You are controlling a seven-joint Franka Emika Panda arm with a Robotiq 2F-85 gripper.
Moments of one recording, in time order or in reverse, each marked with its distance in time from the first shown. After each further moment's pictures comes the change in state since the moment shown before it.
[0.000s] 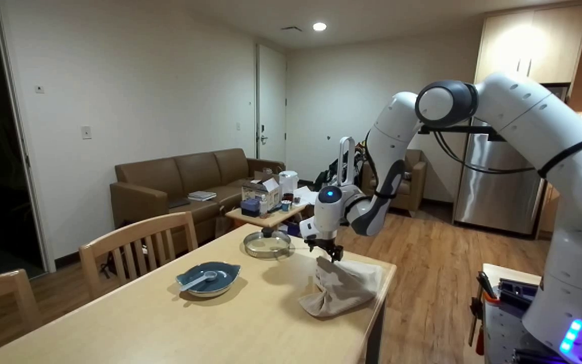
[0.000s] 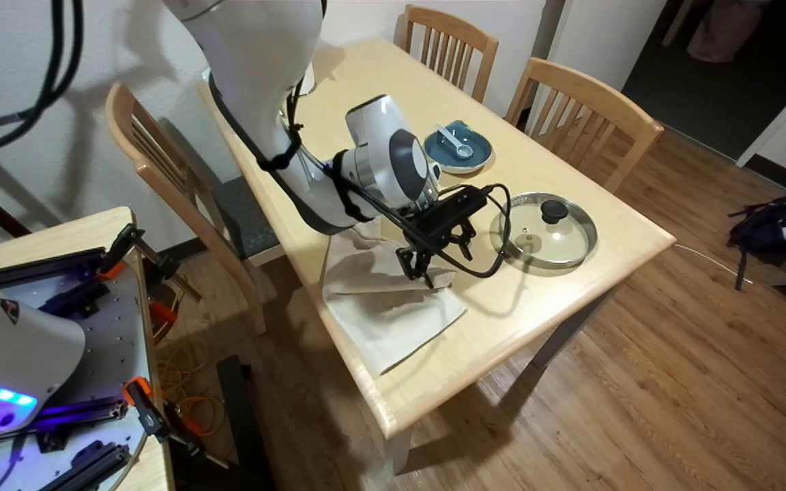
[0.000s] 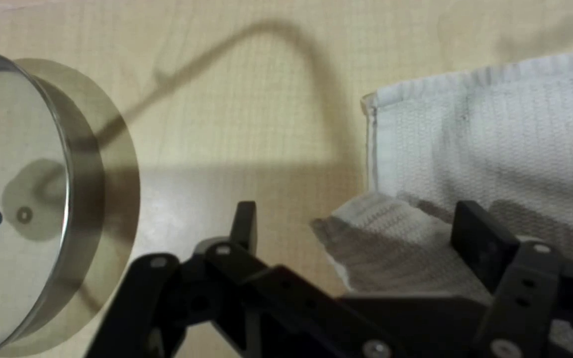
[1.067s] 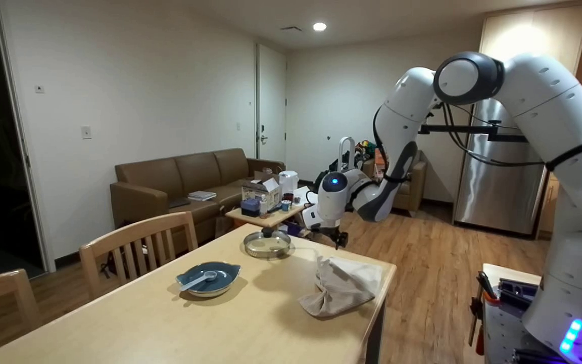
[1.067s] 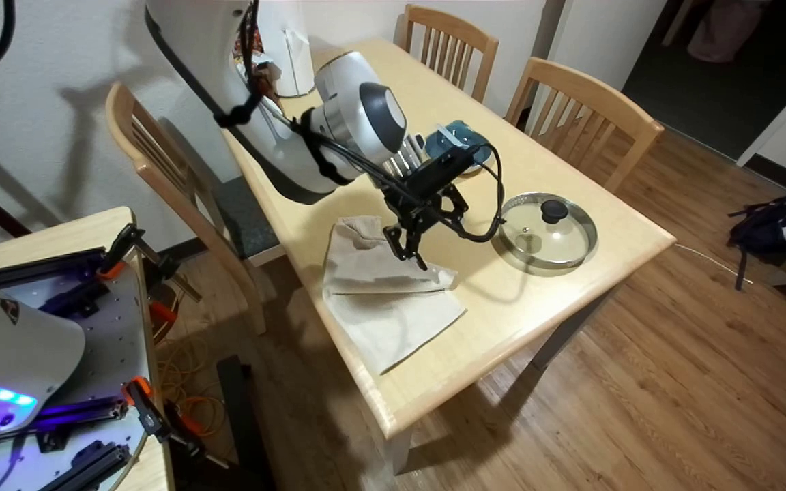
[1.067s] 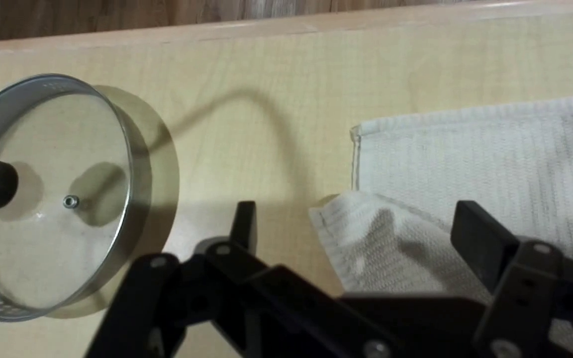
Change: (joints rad) arm 0.086 -0.182 -0.046 -0.151 -0.054 -0.065 0.035
